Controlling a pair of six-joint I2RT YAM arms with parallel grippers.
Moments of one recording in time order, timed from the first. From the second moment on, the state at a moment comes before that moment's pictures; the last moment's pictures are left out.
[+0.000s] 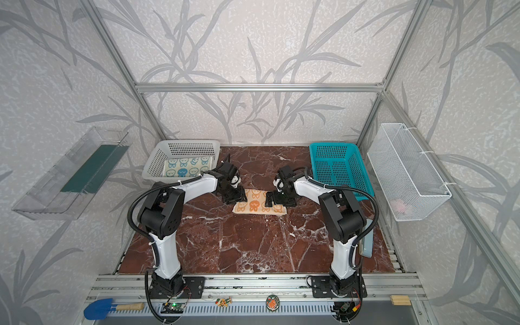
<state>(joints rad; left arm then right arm) -0.40 1.97 1.30 -0.61 0.33 -0.47 0.47 1.92 1.26 -0.61 -0.37 0.33</state>
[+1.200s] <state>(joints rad) -0.37 1.92 1.62 -0.99 0.02 -0.27 0.48 1.89 1.34 -0.72 -0.35 0.27</state>
